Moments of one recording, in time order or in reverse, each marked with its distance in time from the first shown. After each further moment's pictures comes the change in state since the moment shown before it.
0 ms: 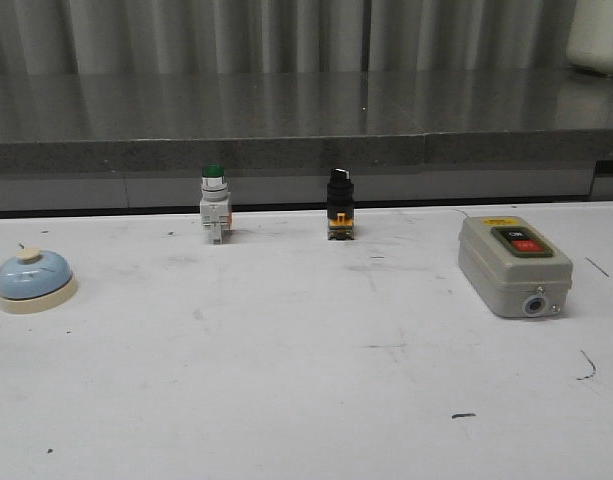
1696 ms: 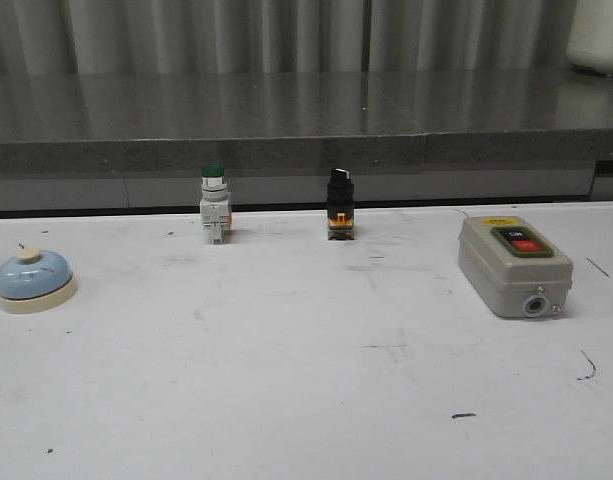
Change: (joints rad) left arm 0.000 0.283 -0.637 -0.052 0.424 -0.002; right arm 0.000 0.378 -0.569 0.000 0.393 0.000
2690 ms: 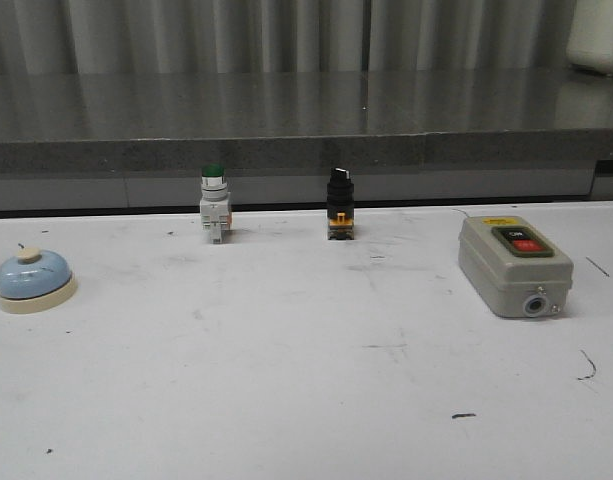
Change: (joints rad) left arm 0.000 0.209 -0.004 0.003 0.140 0.000; right arm 0.000 0.336 -0.007 0.000 0.080 -0.009
